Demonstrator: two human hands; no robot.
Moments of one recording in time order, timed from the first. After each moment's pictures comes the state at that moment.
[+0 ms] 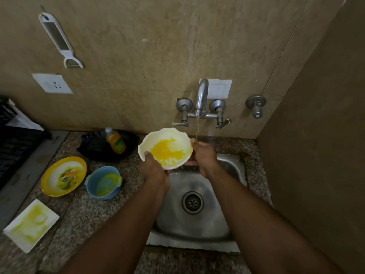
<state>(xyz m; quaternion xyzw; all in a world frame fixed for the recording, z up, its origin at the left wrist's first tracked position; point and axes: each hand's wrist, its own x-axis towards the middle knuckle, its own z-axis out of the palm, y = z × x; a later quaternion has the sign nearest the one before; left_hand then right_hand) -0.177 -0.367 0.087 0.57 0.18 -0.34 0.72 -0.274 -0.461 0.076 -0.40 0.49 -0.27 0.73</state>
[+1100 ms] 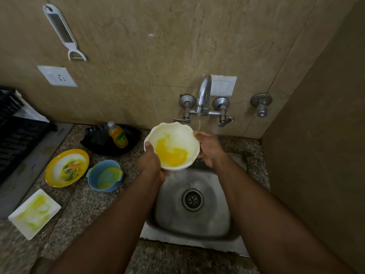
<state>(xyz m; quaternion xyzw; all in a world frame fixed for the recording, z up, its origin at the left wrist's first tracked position) -0.167 -0.366 0.096 0.62 0.16 -0.37 0.67 -0.283 -0.489 0.086 -0.45 0.47 -0.24 0.72</state>
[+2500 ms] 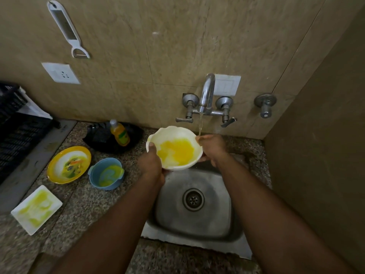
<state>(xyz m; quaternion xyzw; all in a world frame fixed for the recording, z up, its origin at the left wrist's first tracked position) -0.168 -0.359 0.087 0.64 0.12 -0.36 0.67 -0.290 -0.494 0.098 -0.51 0.56 -0.16 0.63</state>
